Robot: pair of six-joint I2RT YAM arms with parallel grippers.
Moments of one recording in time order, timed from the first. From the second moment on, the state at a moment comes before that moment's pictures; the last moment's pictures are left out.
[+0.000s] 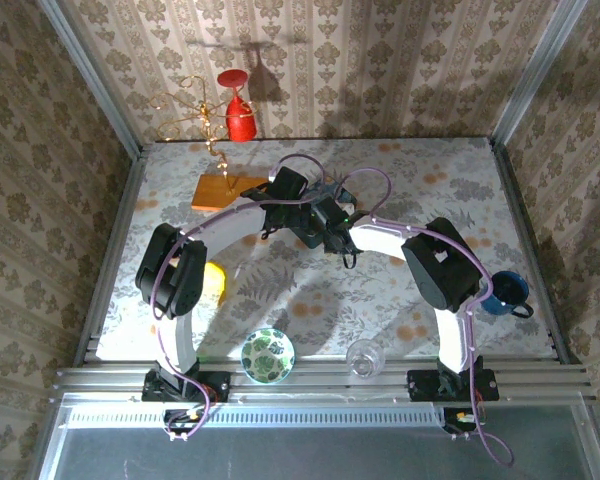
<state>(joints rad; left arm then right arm) -0.65 1.91 1.43 -0.54 -0.26 -0.44 0.60 2.01 1.31 -0.48 0.34 0.60</state>
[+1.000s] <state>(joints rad) -0.65 1.91 1.43 -0.54 -0.25 -0.44 0.57 2.02 1.31 -0.46 0.28 0.59</state>
